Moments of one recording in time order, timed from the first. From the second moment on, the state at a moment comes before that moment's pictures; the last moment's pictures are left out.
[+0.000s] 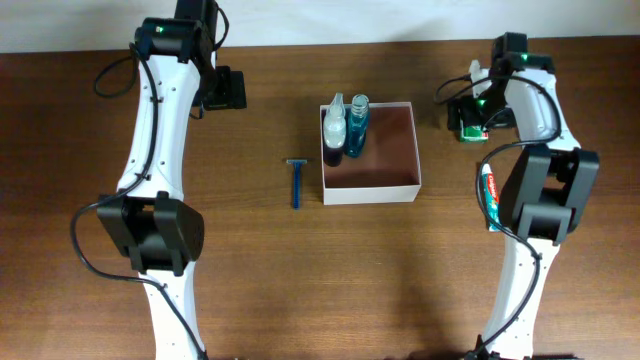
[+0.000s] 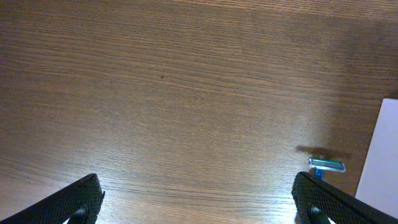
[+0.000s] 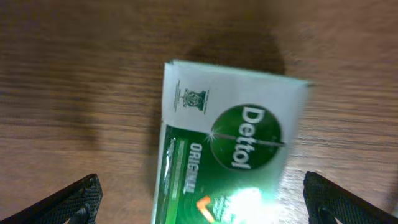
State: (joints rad) left arm -0.12 2.29 2.45 -1.47 -0.13 -0.21; right arm -0.16 2.49 2.17 -1.09 -0.07 -0.21
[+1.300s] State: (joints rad) left arm -0.12 2.29 2.45 -1.47 -0.13 -0.21; right arm -0.16 2.50 2.16 -1.00 -0.07 -0.21
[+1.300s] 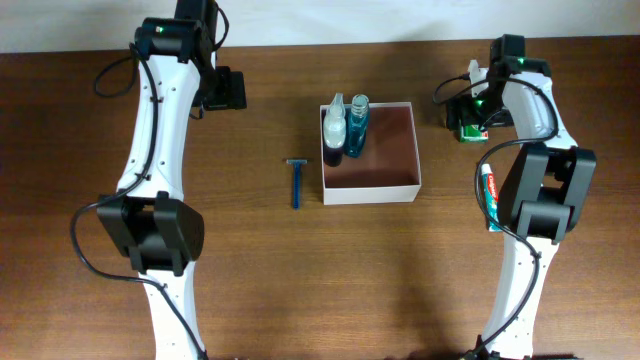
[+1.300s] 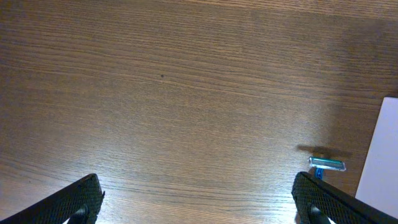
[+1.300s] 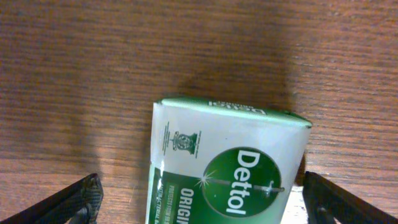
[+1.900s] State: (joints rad) left arm -0.12 2.29 2.45 -1.47 -0.13 -0.21; right arm -0.16 2.50 2.16 -0.99 -0.06 -0.21
